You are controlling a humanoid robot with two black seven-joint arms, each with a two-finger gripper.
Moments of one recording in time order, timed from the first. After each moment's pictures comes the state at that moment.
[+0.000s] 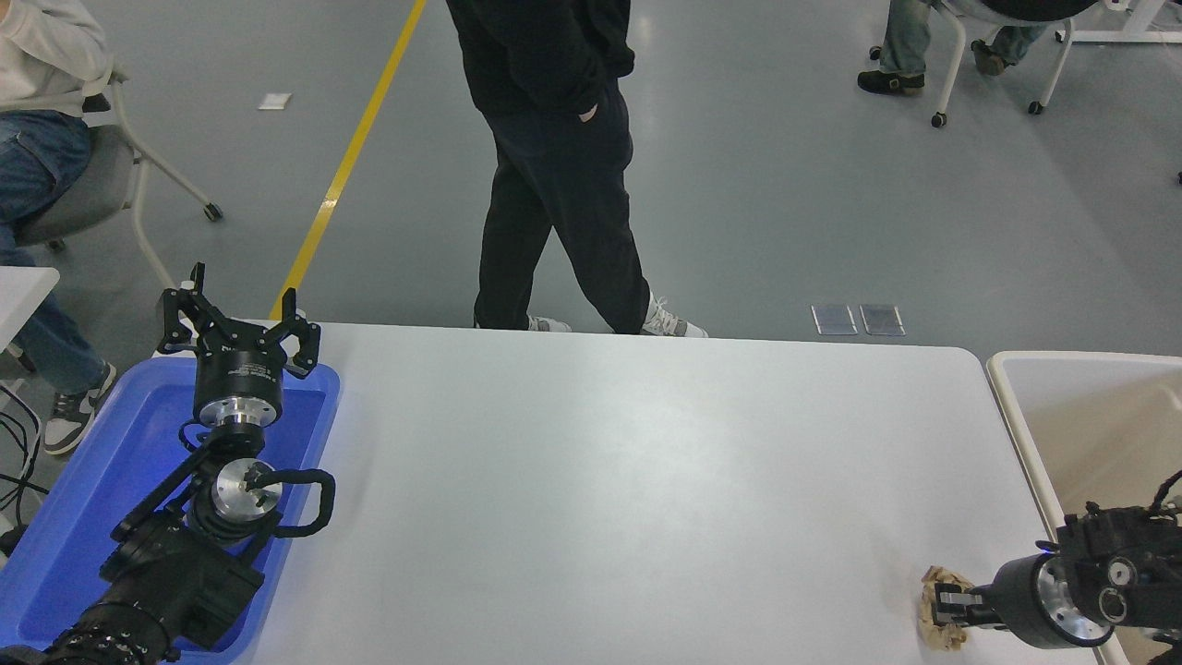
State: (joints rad) left arm -0.52 0.14 -1.18 -0.58 0.09 -0.33 -0.56; right arm 1.14 -0.79 -0.82 1.35 -0.76 0.09 0.02
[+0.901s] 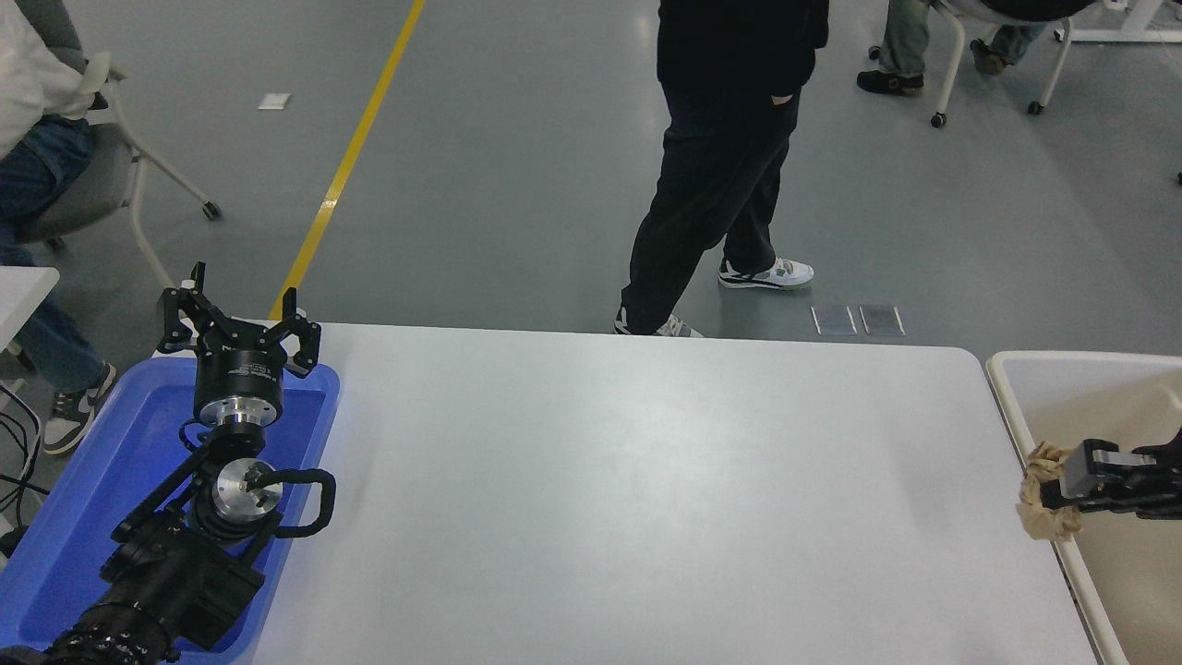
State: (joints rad) left arm -0.52 0.14 -1.18 -0.59 0.09 -0.33 -0.56; right arm 1.91 -1.35 -0.80 1.57 -0.87 0.73 -0.05
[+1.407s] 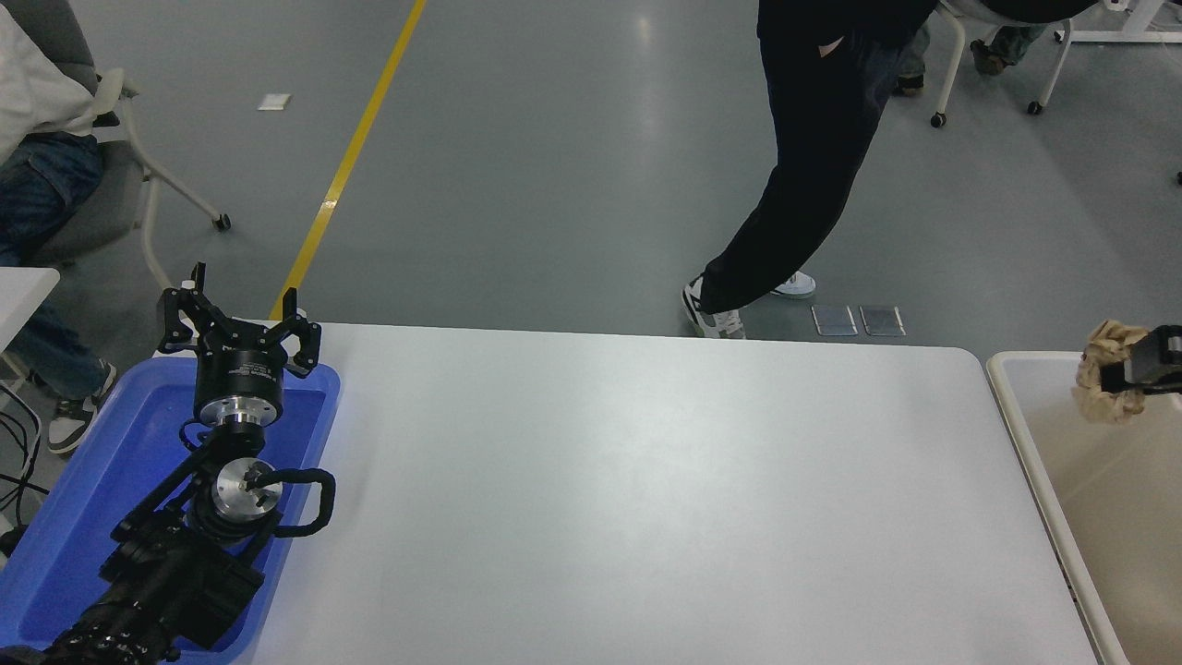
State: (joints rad) left arm -0.52 0.14 -1.18 -0.59 0.09 -0.33 -0.56; right arm 2.12 -1.39 -0.80 1.55 -0.90 0.78 -0.12
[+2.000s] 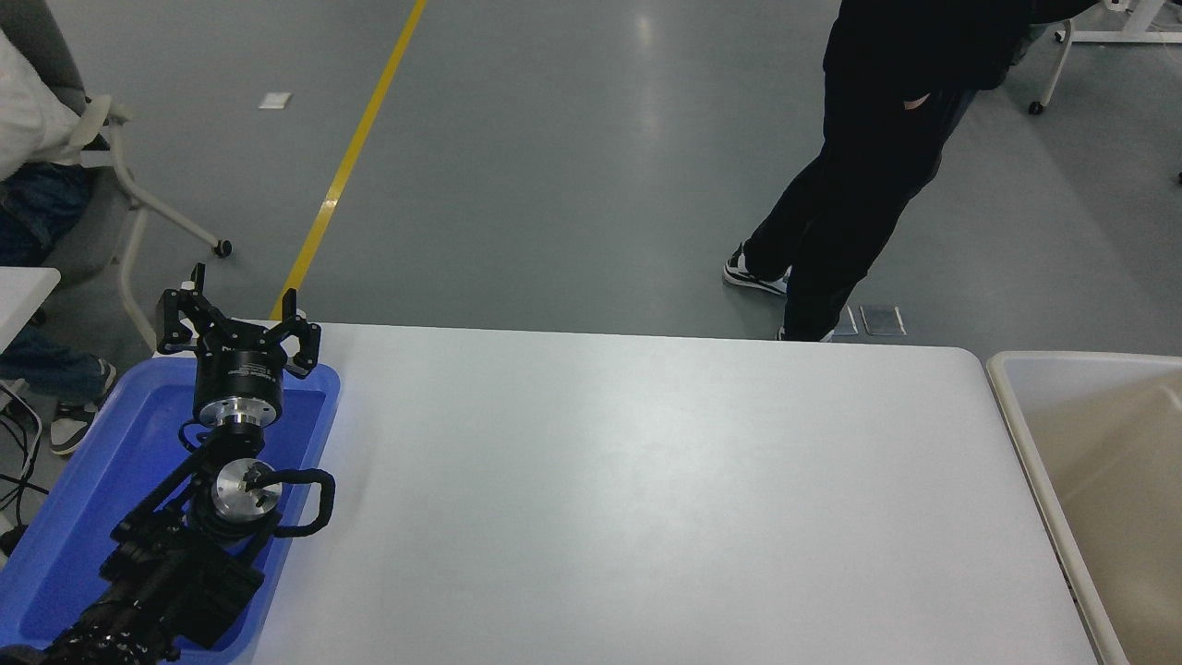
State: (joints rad) left arm -0.52 0.14 -1.18 -0.58 0.09 -0.33 -0.56; right arm 2.15 -1.38 -0.77 1.20 -0.77 0.79 -0.12
